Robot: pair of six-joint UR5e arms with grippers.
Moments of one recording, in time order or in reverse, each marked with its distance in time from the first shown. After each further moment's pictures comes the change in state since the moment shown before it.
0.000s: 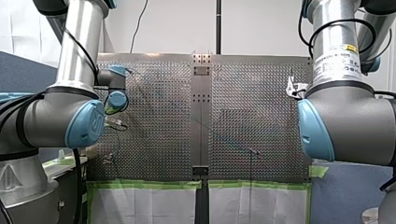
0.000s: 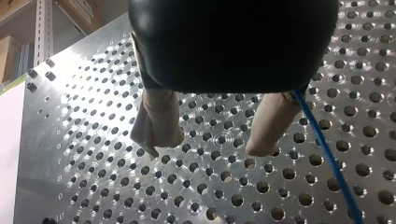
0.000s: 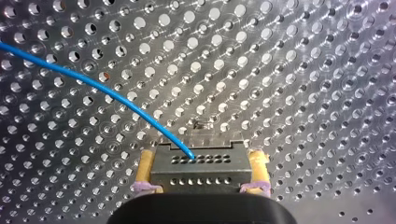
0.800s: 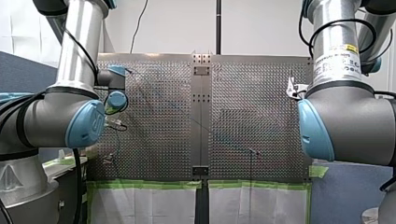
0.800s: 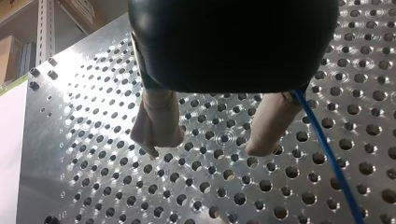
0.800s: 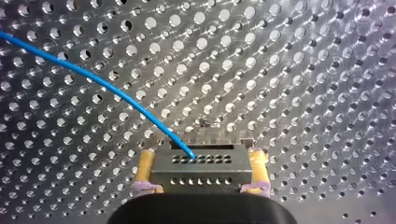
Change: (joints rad) left arm 0.003 0.000 0.000 0.000 0.000 -0.004; right arm -0.005 0.000 0.010 0.004 -0.013 -0.021
